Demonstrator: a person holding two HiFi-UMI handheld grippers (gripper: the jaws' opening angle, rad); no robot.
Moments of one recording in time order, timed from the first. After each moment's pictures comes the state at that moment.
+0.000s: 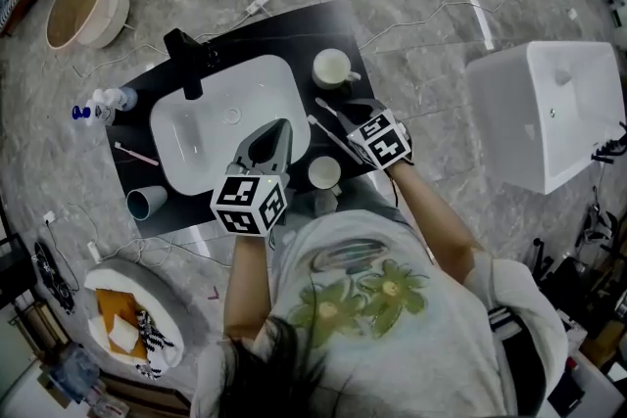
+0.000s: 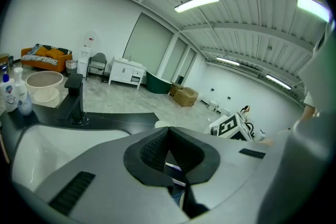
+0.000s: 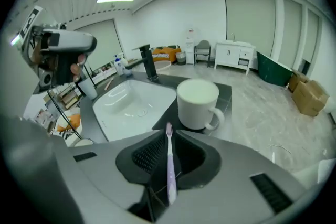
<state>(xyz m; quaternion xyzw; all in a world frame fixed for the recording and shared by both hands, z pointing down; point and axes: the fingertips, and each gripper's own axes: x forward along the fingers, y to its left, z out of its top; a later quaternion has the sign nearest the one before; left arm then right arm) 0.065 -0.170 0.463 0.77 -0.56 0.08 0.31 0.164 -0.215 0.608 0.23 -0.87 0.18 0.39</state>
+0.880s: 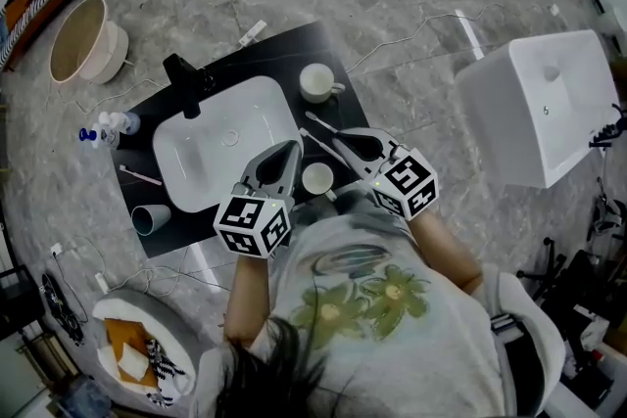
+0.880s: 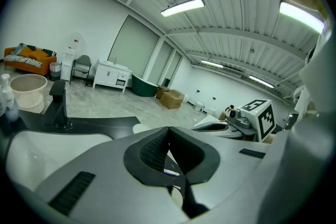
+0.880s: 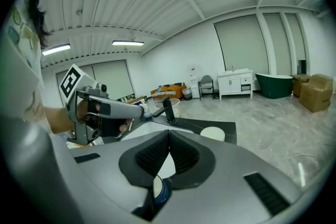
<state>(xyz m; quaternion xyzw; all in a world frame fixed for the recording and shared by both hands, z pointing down) 0.117 -0.128 0.413 0.82 -0.50 0.07 0.28 0.179 -0.144 0.441 0.23 -0.94 0.17 0.19</state>
